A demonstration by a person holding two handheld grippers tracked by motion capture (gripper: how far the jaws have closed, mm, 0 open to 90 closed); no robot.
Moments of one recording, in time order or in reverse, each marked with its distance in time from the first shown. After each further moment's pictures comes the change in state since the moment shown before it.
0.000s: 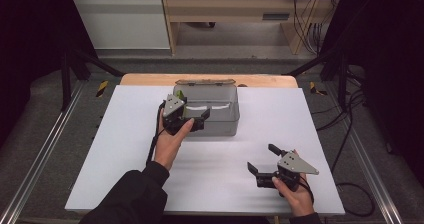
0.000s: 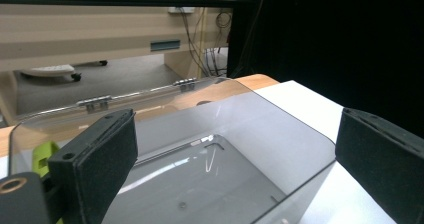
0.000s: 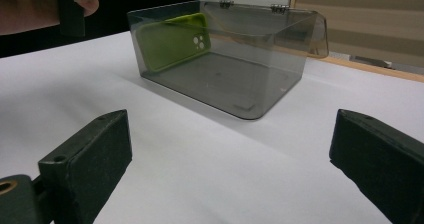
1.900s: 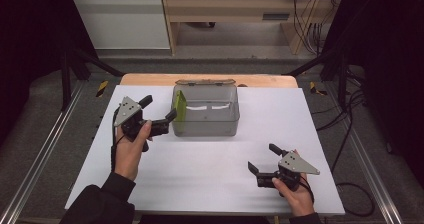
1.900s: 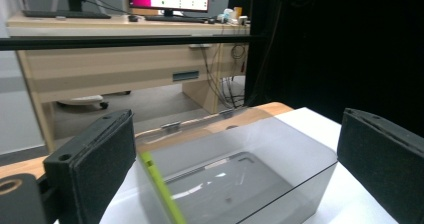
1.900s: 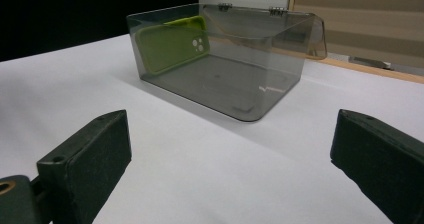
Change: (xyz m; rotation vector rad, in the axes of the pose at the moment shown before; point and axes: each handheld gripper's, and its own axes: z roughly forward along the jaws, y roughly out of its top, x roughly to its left) left arm 0.039 0.025 -0.101 -0.104 0.071 0.028; right arm -0.001 0.001 -0.001 -0.006 -0.005 0.002
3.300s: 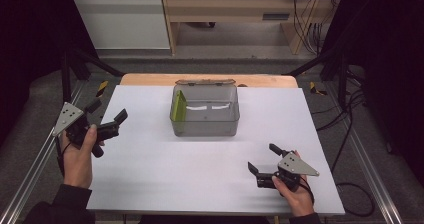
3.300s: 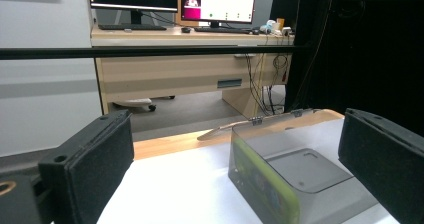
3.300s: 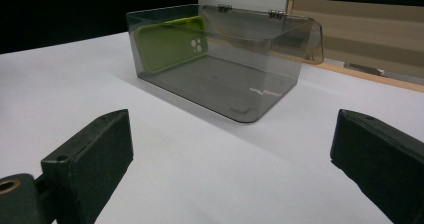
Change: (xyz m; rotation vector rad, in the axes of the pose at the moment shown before) left arm 0.074 0.002 -0.085 -0.039 0.133 -0.004; right arm 0.001 -0.001 0.000 -0.010 -0.006 -0.036
